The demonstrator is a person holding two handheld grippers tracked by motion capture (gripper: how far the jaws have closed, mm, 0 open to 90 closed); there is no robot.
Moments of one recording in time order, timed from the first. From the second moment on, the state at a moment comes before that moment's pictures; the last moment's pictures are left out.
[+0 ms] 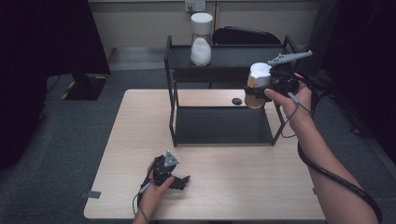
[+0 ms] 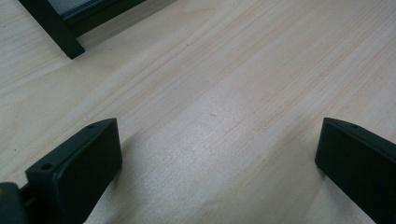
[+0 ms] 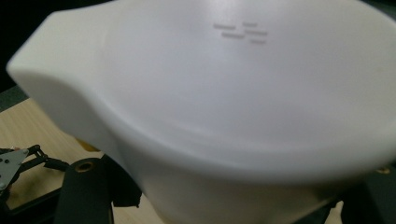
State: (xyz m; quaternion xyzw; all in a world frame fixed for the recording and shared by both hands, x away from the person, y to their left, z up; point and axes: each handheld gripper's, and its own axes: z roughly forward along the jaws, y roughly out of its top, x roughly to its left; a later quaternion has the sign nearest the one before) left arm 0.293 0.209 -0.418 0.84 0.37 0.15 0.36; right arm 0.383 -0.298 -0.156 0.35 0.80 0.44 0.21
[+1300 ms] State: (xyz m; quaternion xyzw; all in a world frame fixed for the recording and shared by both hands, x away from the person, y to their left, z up) left arm 0.293 0.209 -0.418 0.84 0.37 0.15 0.36; right arm 0.407 -0.249 -0.070 0.34 0.80 0.44 0.22
